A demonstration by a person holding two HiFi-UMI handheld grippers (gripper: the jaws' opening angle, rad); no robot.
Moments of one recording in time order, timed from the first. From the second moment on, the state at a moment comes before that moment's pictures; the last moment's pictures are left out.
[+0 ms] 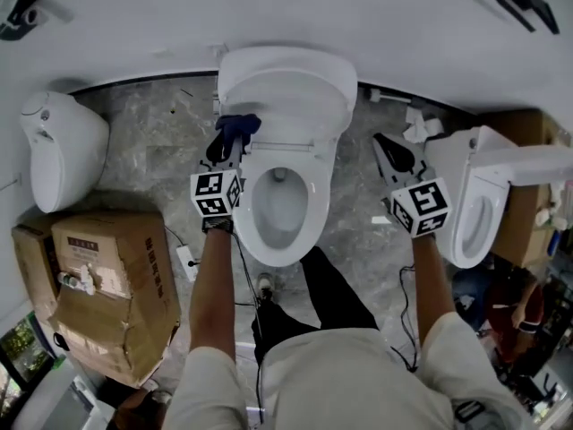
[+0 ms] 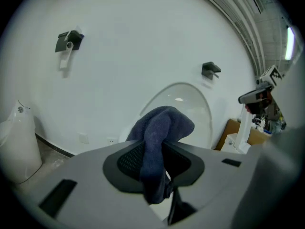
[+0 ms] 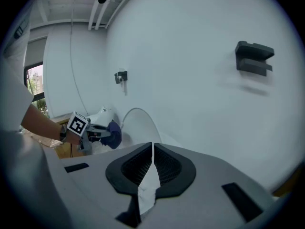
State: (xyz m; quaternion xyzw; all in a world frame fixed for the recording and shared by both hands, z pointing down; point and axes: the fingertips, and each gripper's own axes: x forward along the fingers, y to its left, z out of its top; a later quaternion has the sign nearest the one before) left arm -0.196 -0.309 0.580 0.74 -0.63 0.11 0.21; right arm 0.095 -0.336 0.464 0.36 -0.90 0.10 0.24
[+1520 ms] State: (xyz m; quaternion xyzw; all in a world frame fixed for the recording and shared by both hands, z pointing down) left arm -0.192 -0.190 0.416 0.75 -0.64 0.03 0.18; right arm -0.003 -0.419 0.512 0.22 -0.89 -0.01 0.40
